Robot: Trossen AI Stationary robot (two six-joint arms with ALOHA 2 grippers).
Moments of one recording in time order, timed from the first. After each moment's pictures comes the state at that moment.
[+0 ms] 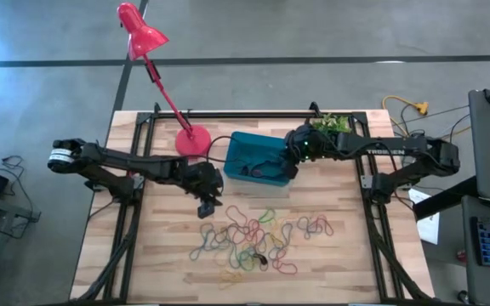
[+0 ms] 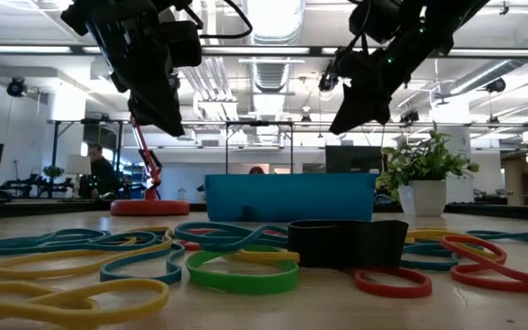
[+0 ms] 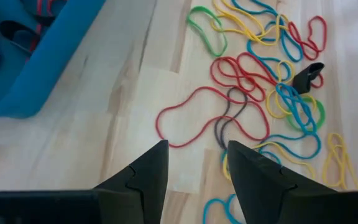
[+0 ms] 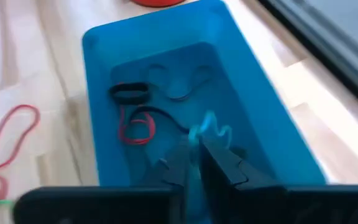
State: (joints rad) left arm -0.04 1.31 0.86 -0.41 0.13 -0.34; right arm -0.29 1.35 0.86 -0.28 0.05 0.20
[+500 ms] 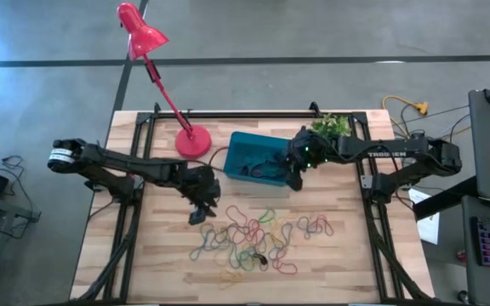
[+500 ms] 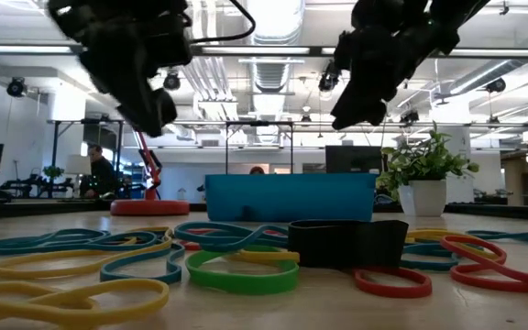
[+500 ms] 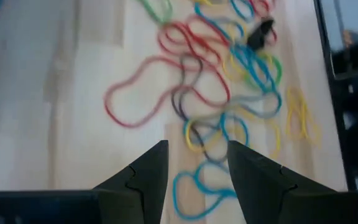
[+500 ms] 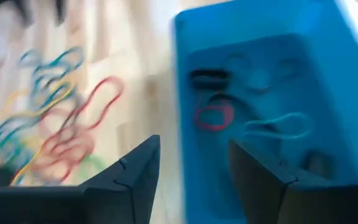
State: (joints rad) left arm -0.06 1.31 0.82 -0.41 0.30 -0.22; right arm -0.23 1.34 0.86 -0.29 -0.19 0.17
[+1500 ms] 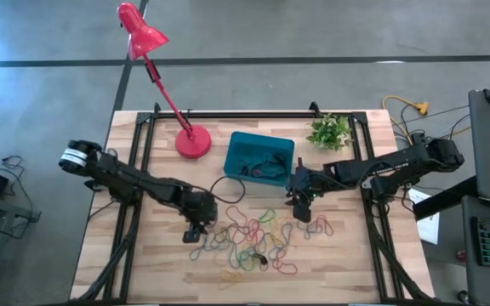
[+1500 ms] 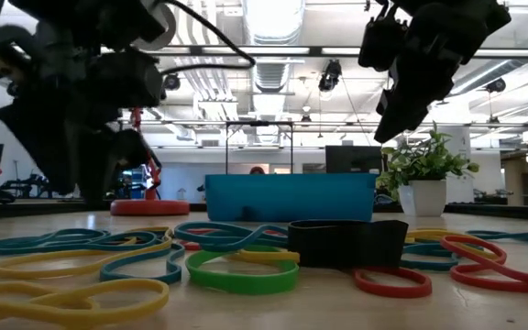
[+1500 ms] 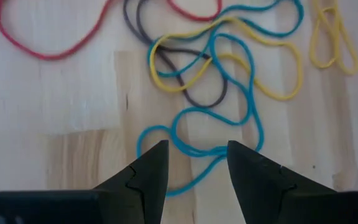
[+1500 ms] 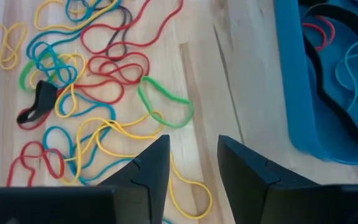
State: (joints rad) left arm -0.24 1.45 0.71 -0.29 0.25 -0.26; right arm 0.11 1.34 0.80 -0.39 -0.02 0.36
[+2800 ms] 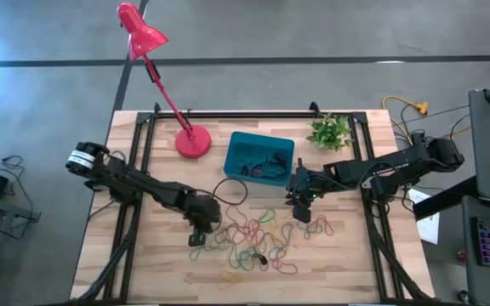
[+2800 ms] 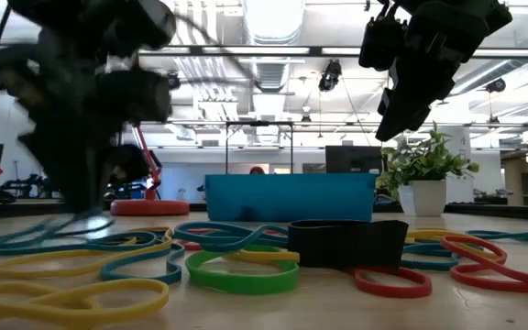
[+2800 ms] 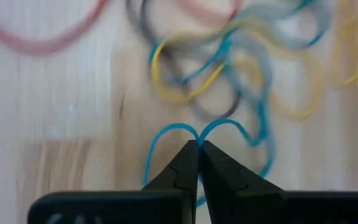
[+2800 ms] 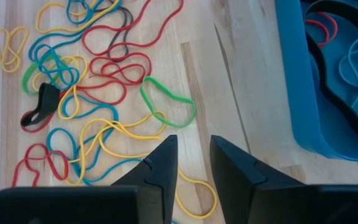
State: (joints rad) left arm -0.26 1.52 0.73 -0.23 0.23 -0.36; right arm 0.11 1.34 0.79 -0.38 -0.02 0.39
